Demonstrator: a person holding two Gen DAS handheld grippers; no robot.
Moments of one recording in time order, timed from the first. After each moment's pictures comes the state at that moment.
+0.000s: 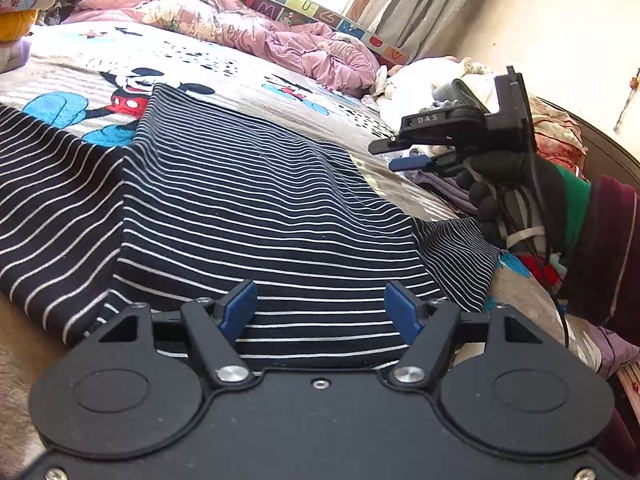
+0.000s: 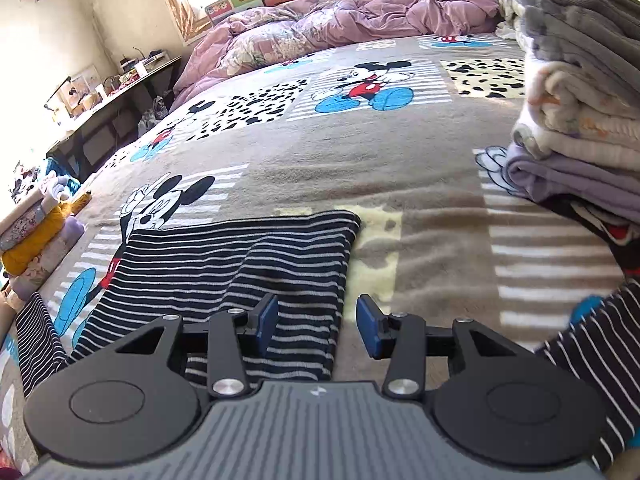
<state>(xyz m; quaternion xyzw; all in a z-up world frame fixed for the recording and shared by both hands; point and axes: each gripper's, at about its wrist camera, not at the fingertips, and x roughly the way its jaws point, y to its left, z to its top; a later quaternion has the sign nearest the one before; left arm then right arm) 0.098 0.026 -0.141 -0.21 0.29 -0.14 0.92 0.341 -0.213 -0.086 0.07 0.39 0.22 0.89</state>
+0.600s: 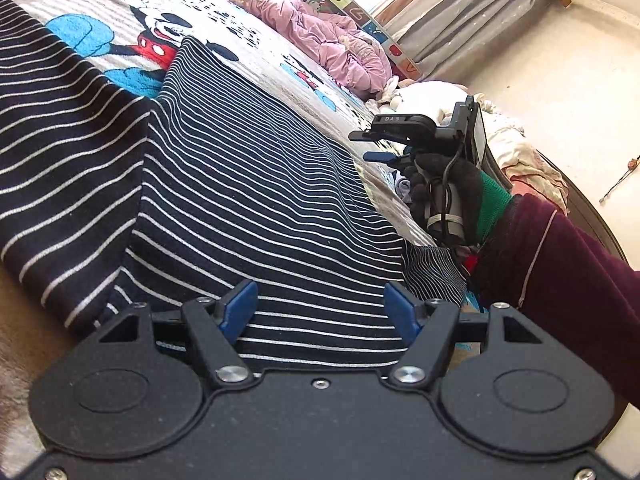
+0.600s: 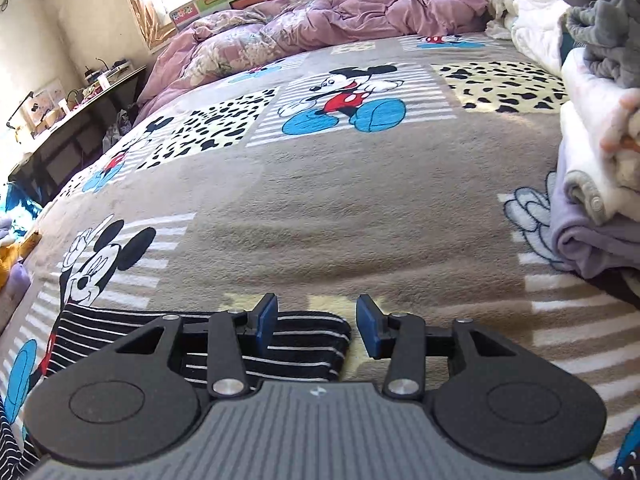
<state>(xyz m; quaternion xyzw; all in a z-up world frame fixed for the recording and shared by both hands) 0.104 0.054 -0.148 -0.32 0.31 -0.16 0.88 0.435 -0.198 -0.109 0.08 0.38 0.16 0.91</state>
